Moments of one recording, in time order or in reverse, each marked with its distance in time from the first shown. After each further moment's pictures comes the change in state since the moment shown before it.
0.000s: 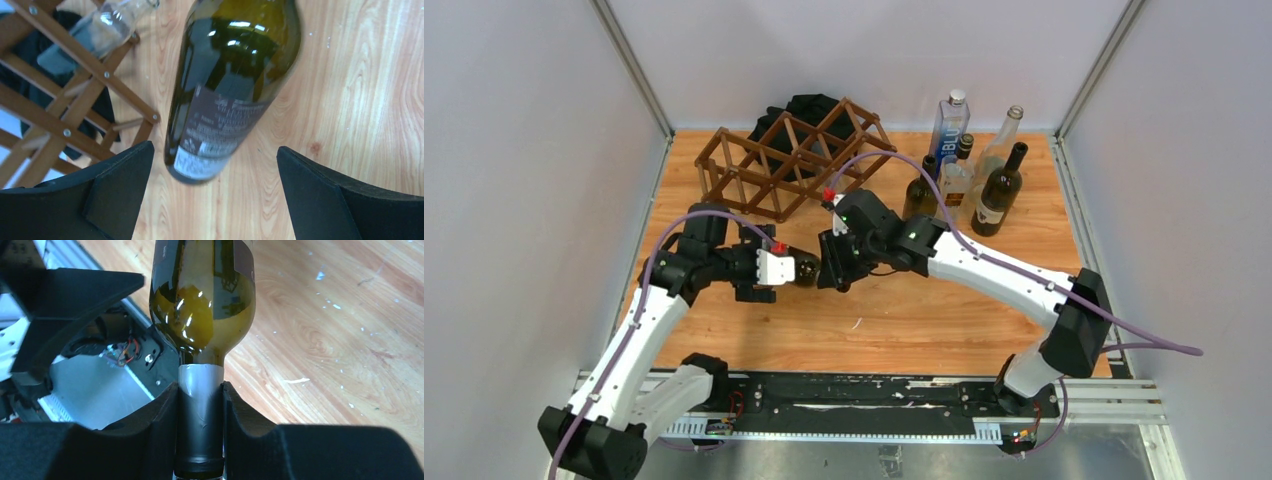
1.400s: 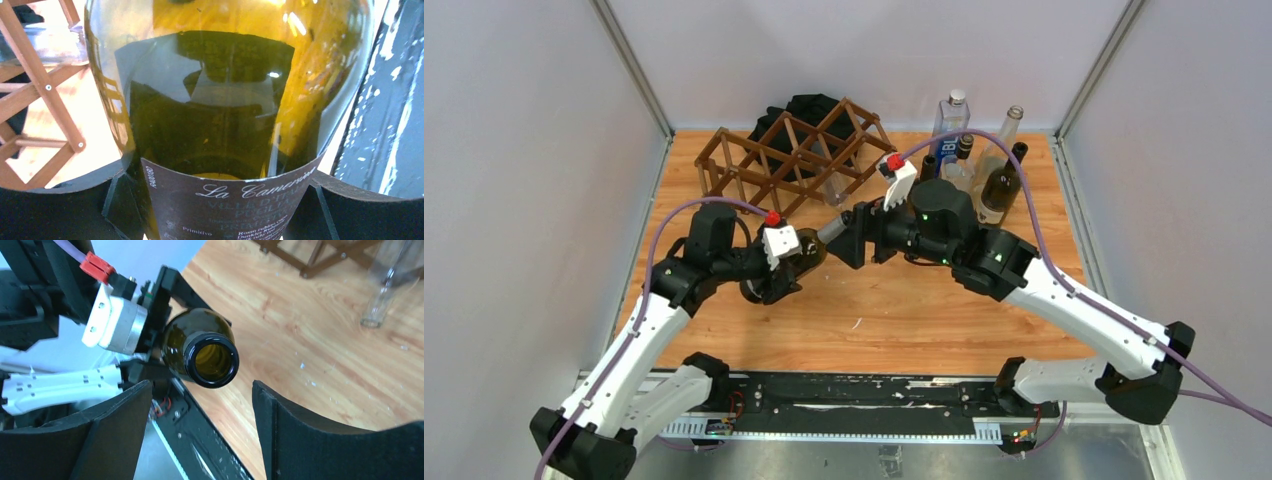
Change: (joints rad) left arm -0.135 -0.068 -0.060 0.192 0.089 -0.613; right arm -0.006 -0.364 -0.073 0.169 0.115 -0.057
